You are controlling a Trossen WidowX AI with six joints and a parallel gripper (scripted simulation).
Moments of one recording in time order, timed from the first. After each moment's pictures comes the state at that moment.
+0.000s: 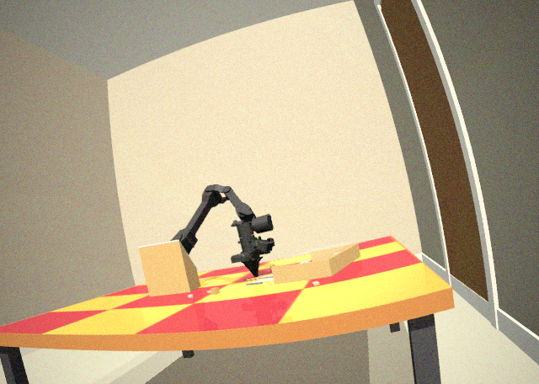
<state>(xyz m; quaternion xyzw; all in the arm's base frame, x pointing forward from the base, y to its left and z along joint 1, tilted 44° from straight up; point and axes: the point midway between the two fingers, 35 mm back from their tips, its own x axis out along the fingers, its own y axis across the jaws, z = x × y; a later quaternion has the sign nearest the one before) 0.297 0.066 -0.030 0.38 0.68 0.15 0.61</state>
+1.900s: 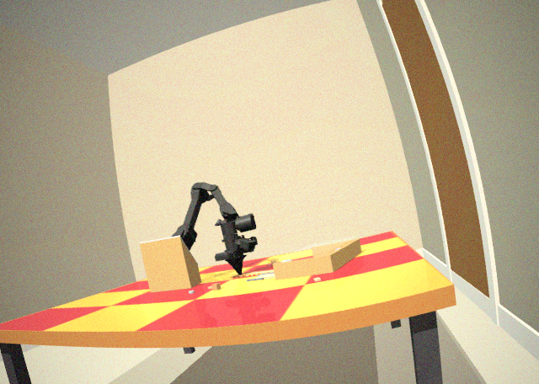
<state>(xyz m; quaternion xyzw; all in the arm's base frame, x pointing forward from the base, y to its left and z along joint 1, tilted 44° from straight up) 0.221 0.086 -0.011 0.38 0.68 0.15 0.61</state>
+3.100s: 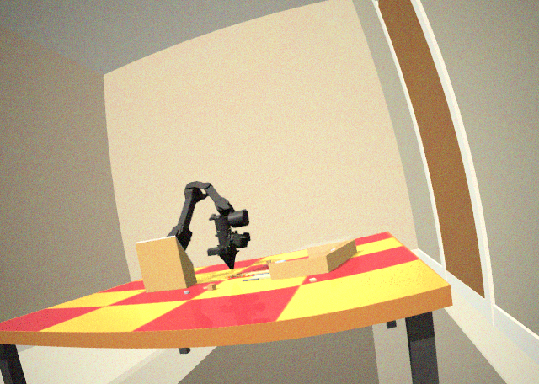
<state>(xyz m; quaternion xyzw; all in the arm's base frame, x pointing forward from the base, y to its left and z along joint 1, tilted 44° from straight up) 0.216 0.071 0.005 0.38 0.69 0.14 0.59</state>
